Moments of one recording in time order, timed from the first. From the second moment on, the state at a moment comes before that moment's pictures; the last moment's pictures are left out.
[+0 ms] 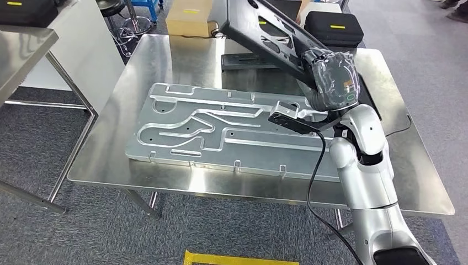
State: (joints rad) left arm -0.10 -0.22 1.11 -0.19 -1.33 0.10 -0.06; right arm -0.61 -0.14 0.12 -1.54 1.25 -0.21 -0.26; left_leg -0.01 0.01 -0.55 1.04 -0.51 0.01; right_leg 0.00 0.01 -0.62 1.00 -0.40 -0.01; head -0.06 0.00
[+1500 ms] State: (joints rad) left arm -0.08 -0.20 1.12 -0.19 -1.31 0.11 -0.03; right arm -0.63 -0.06 0.13 -0.99 1.40 -0.30 -0.14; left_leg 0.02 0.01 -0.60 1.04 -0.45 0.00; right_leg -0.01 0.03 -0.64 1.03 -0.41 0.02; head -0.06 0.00
